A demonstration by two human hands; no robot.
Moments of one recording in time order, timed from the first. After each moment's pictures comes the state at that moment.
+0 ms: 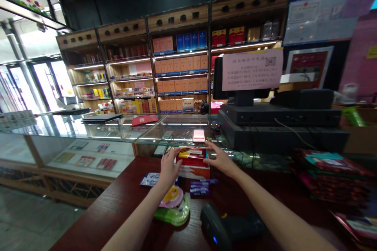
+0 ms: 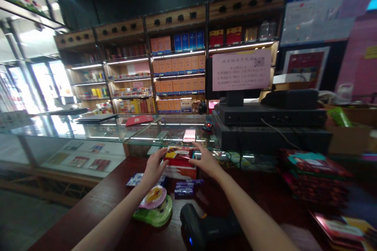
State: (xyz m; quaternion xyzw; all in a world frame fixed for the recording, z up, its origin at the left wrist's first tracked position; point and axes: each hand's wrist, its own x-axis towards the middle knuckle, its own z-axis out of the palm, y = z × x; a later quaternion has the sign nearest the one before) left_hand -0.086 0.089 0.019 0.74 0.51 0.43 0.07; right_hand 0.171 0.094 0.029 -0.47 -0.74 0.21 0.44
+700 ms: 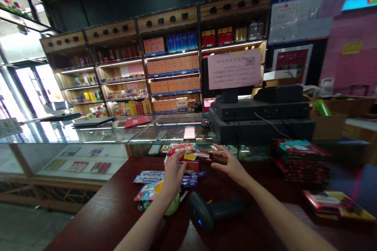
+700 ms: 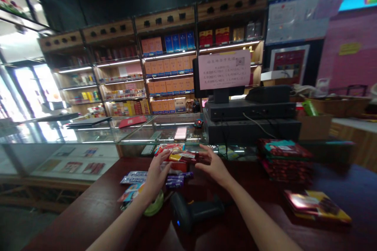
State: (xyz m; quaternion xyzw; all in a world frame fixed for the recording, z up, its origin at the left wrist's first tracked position) left_hand -0.038 0.042 0.011 0.76 0.41 0.50 0.11; right_hand 0.221 0.022 0.015 -0.43 -0.61 0.37 0.55
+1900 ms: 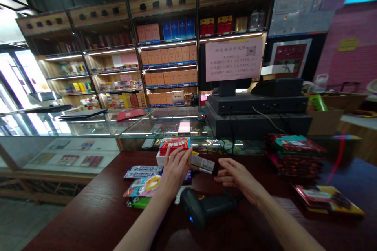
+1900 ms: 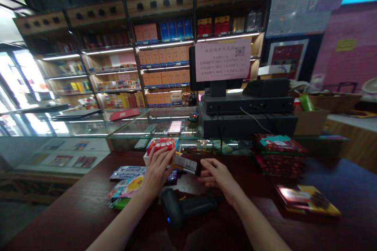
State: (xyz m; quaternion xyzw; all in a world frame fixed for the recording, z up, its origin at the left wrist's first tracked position) left_hand -0.017 0.031 0.007 0.84 0.34 0.37 -0.20; right_hand 0.227 -0.035 0.020 -0.55 -0.38 0.54 0.50
